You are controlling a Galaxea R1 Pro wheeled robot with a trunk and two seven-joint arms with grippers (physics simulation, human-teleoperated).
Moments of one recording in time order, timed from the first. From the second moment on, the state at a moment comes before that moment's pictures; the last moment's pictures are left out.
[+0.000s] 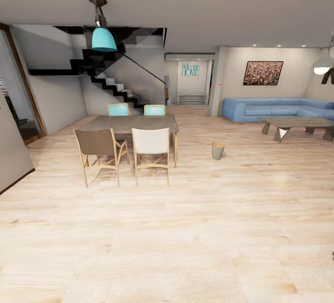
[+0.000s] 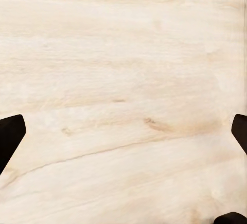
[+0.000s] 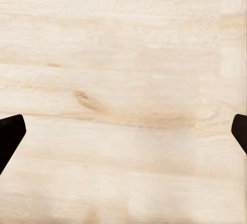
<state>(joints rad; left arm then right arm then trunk) 0.04 0.09 0.24 -0.88 0.02 0.05 -0.62 -0.17 -0.15 -0.01 -0.54 0.00 0.03 0.27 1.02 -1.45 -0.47</state>
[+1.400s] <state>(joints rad) 0.04 0.09 0.24 -0.88 0.02 0.05 -0.61 -0.17 -0.15 0.00 -0.54 0.00 0.02 0.27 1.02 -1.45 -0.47</state>
